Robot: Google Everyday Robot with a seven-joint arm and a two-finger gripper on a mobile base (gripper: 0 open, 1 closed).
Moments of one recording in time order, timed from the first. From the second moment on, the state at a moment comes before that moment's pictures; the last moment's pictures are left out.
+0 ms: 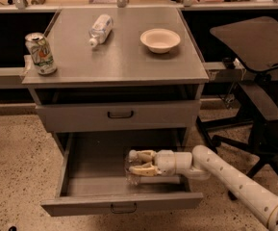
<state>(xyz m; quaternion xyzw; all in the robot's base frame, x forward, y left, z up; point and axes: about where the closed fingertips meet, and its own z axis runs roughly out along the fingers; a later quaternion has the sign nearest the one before) 0.539 -0.011 0.516 -0.46 0.53 0.52 0.49</state>
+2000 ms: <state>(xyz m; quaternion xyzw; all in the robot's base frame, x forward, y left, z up) 0.546 -0.022 0.486 -0.48 0.53 0.51 0.48</state>
